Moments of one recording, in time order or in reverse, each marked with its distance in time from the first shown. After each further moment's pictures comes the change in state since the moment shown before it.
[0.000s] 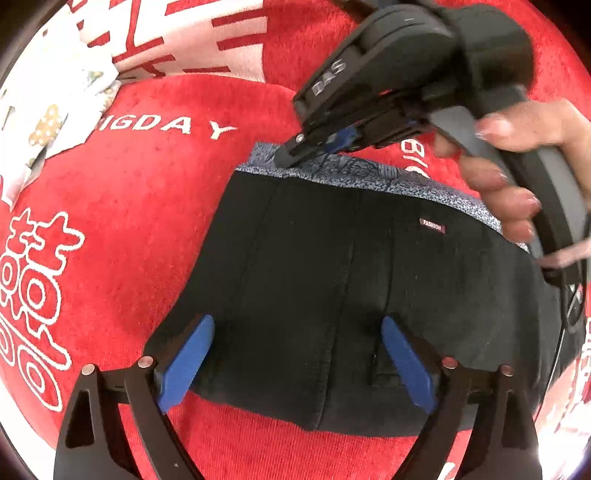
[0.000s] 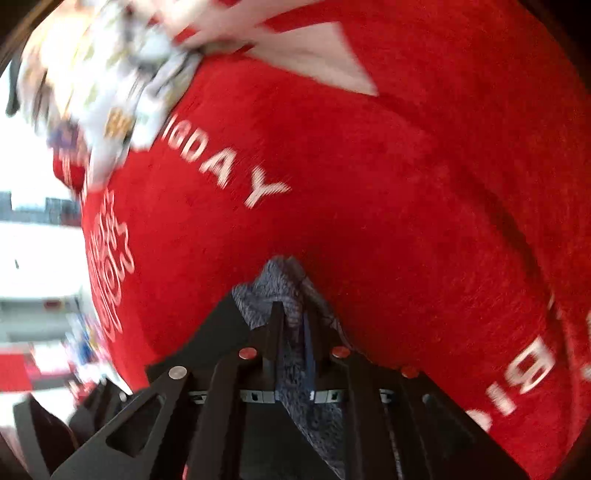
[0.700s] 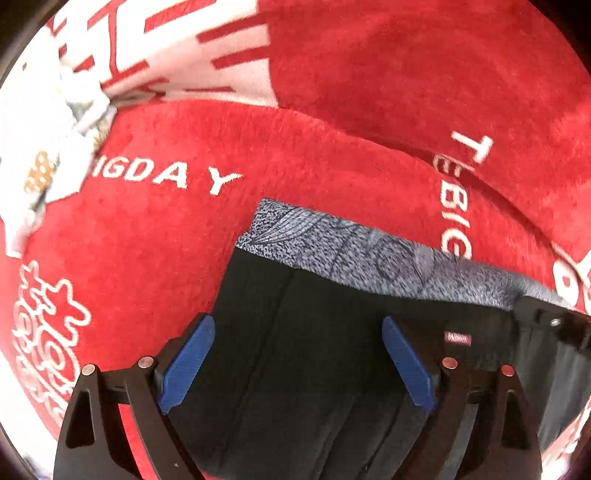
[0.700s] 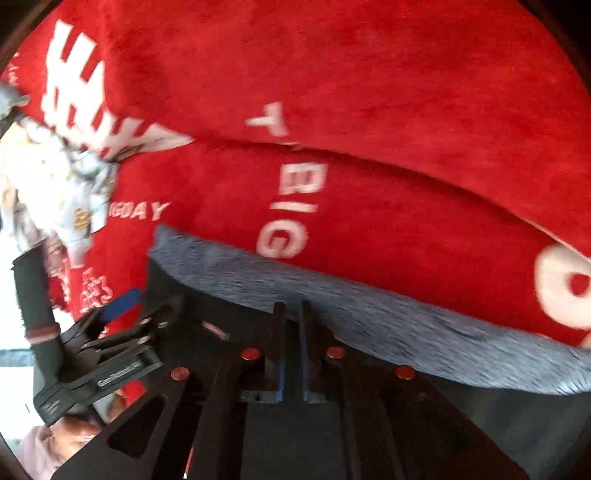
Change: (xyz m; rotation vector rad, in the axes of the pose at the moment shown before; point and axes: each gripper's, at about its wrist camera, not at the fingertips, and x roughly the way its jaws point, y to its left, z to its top) left arm 0.025 -0.022 0.070 -0.014 0.040 0.156; right arm -0.103 -0.082 -0.154 0.432 -0.263 -0.112
